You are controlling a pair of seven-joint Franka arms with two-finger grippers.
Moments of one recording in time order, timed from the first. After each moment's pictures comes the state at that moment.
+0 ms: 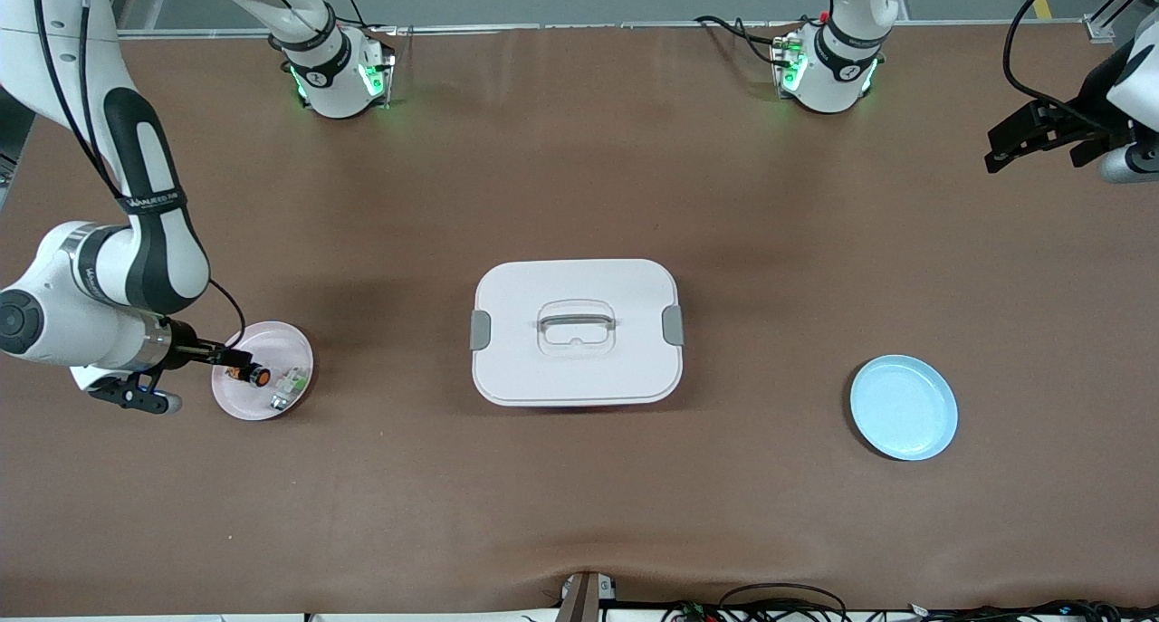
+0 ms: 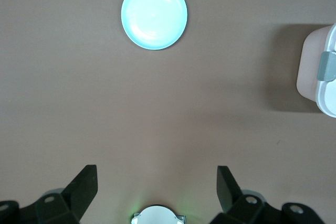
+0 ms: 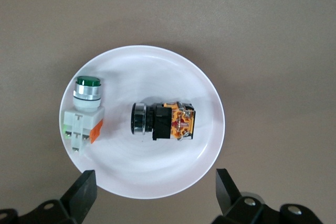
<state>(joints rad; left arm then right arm) 0.08 -0.07 -0.15 -1.55 0.00 1.42 -0.12 -0.04 0.52 -0.11 -1.75 0.08 2.14 0.07</state>
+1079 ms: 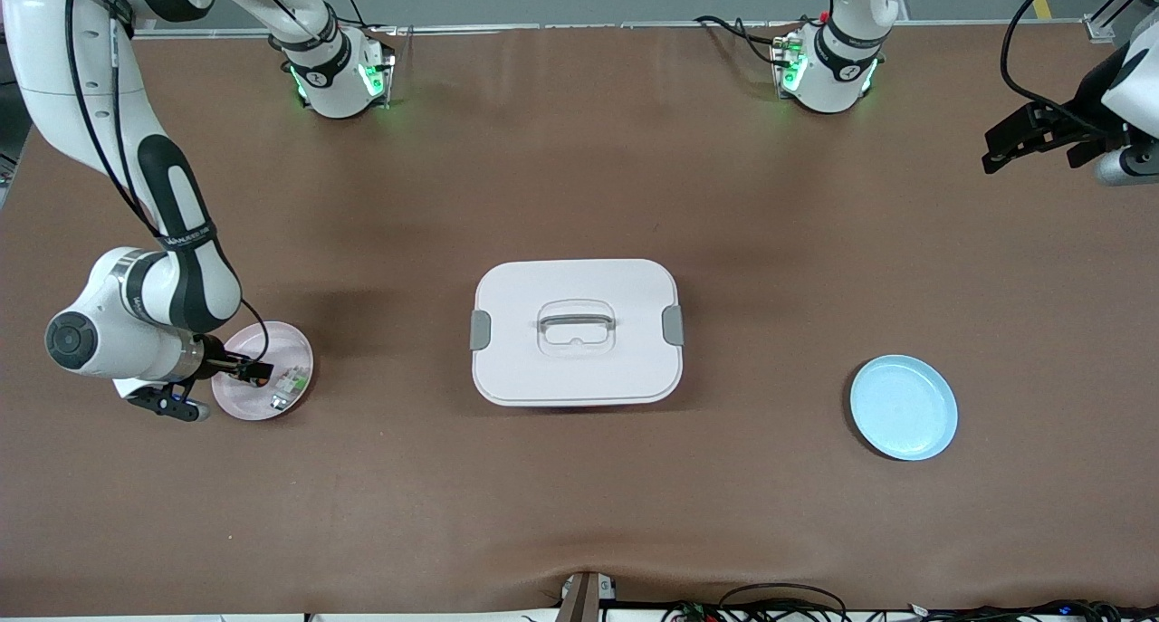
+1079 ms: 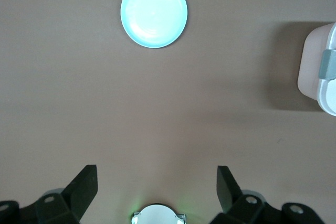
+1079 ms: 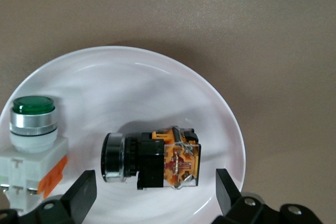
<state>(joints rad) 0.08 -0.07 -0.15 -1.56 0.00 1.42 -0.12 -0.05 0.65 -0.11 -1.75 0.10 2.25 0.09</state>
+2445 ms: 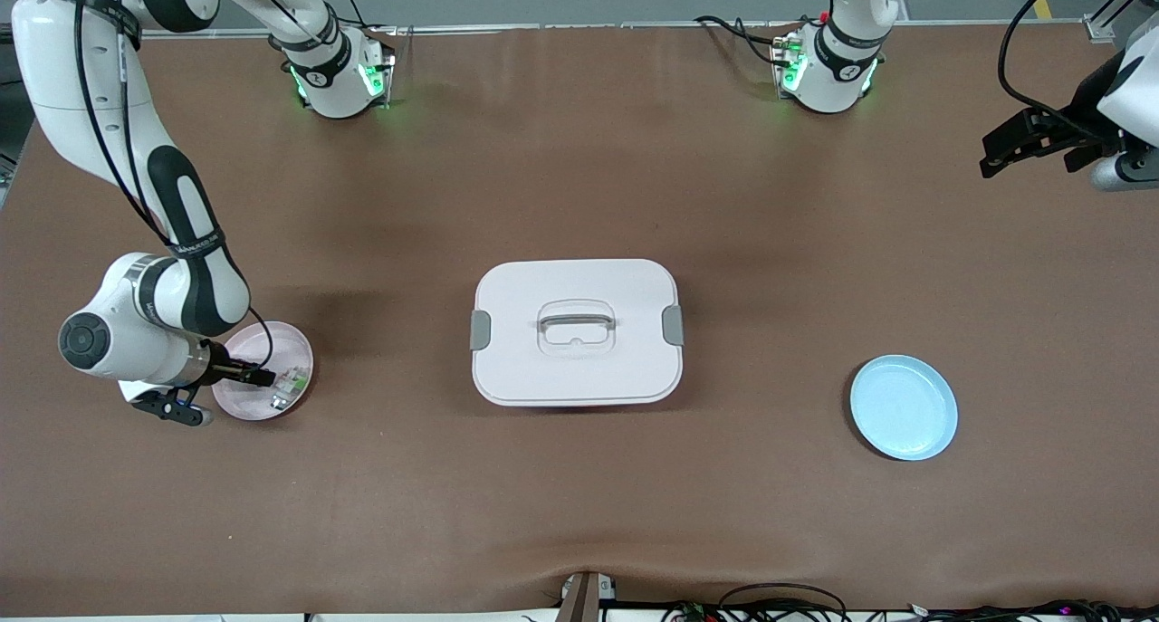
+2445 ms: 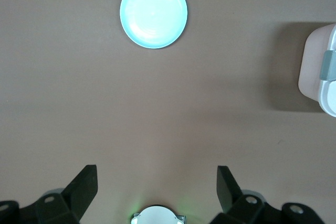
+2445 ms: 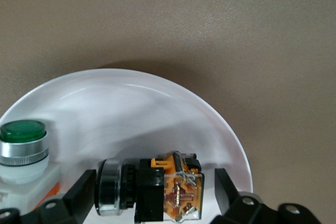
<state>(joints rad) 0.08 -0.06 -0.15 -1.57 0.00 1.43 -0.12 -0.05 0.68 -0.11 -1.75 0.10 2.33 0.09</state>
